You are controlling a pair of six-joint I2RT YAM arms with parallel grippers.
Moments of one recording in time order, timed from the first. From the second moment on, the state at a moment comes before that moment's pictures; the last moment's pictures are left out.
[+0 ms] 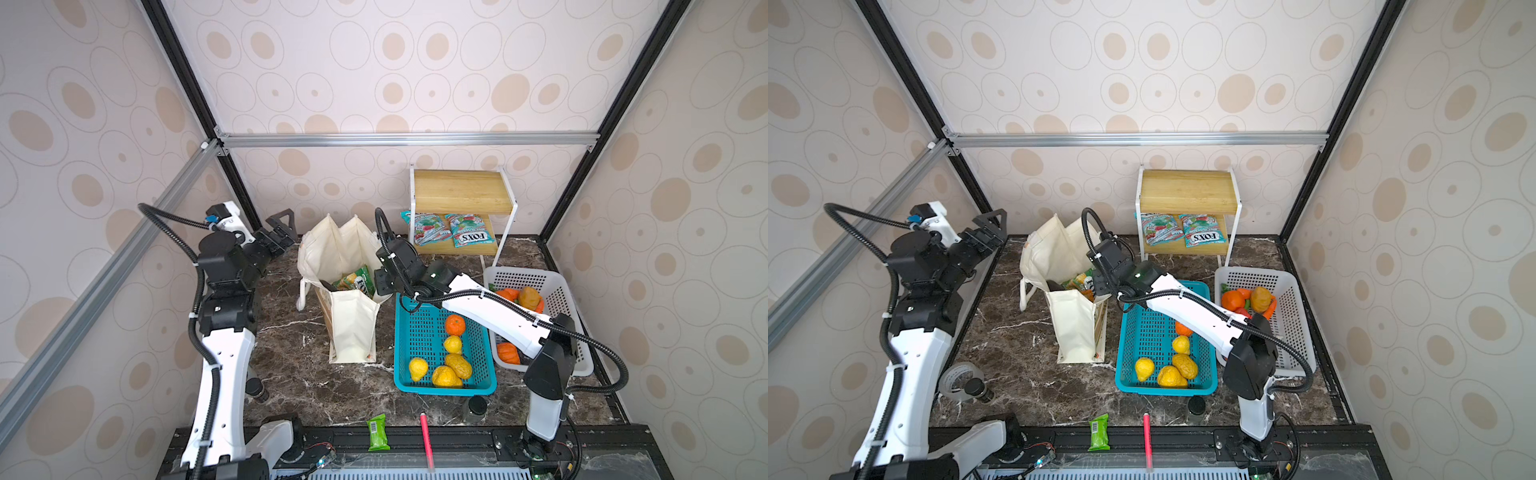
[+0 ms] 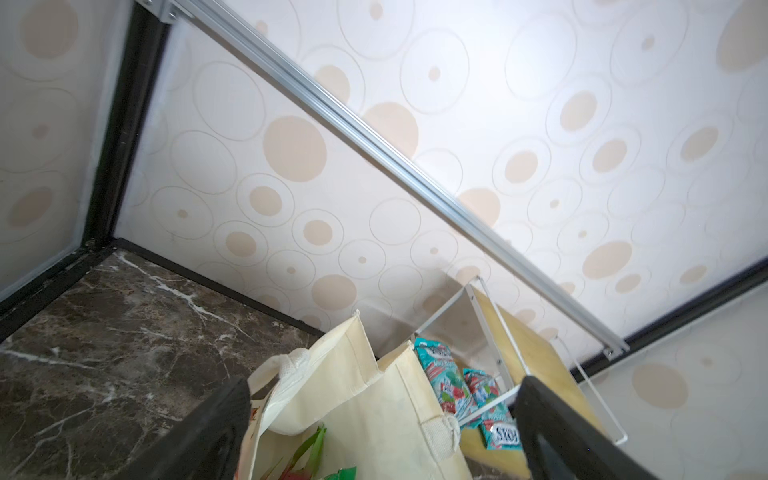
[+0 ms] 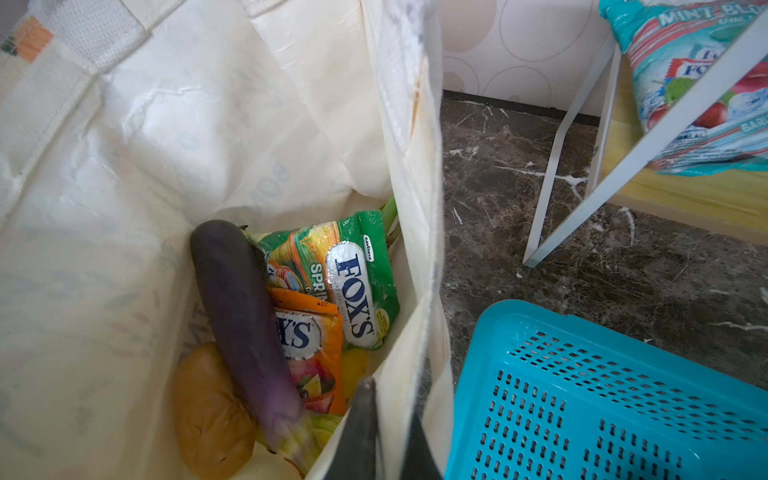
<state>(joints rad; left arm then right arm) 0.16 1.03 1.22 -0.22 0.24 -0.76 0.90 1.87 1.83 -0.68 0.29 0.46</state>
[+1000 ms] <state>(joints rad) 0.11 0.82 0.41 0.24 0.26 -1.73 0.90 1.83 1.76 -0.62 0.27 0.47</state>
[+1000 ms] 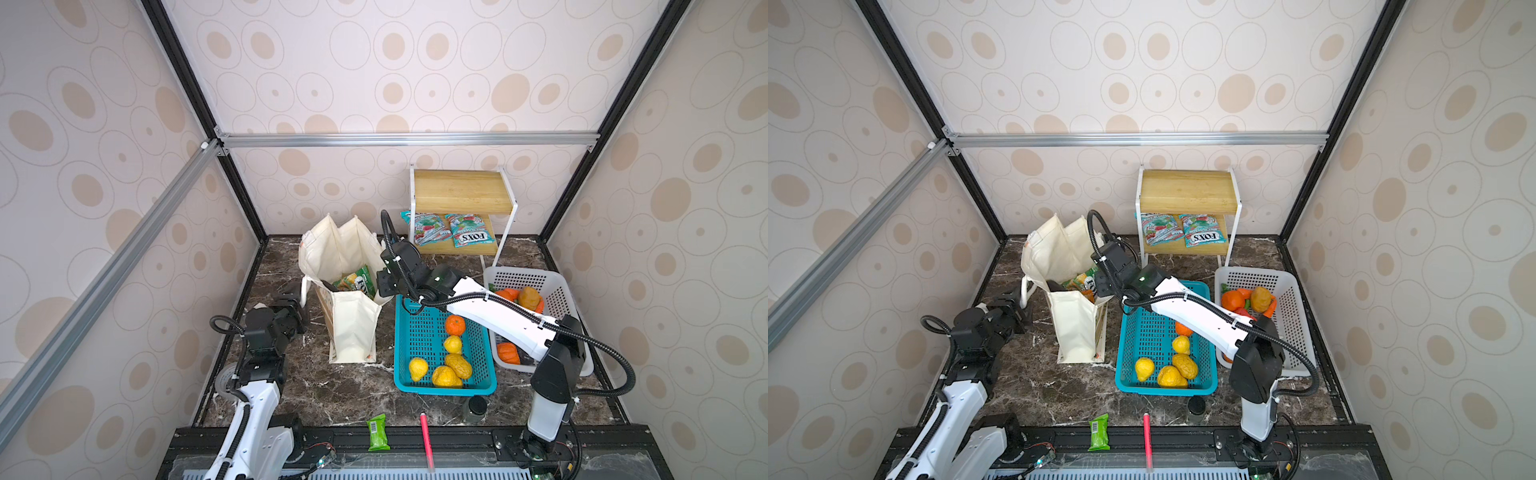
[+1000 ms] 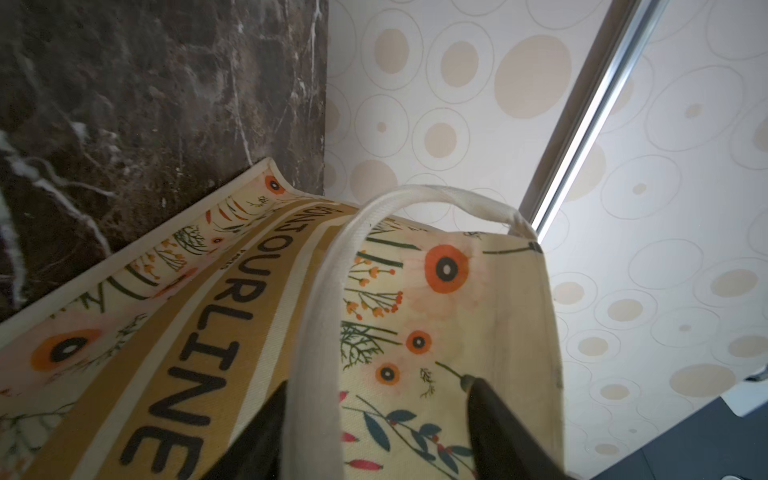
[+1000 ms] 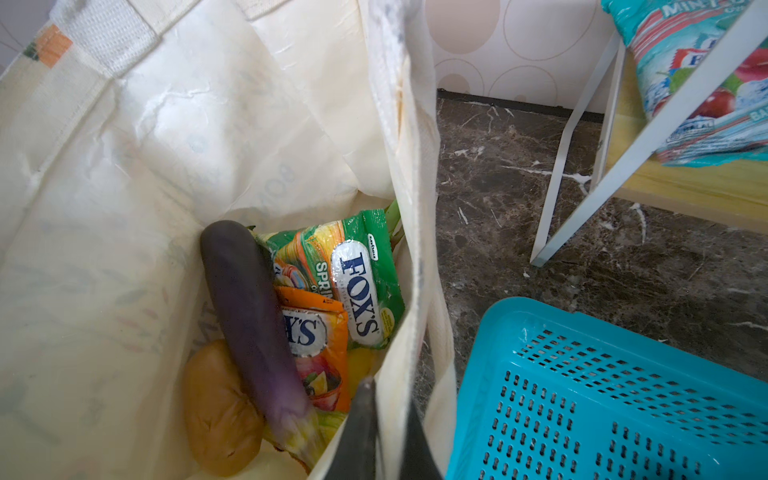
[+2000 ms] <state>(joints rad) 0.14 0.73 0.80 -0.10 -0.09 -0.99 0.65 1.33 1.26 -0.43 0.07 0.86</state>
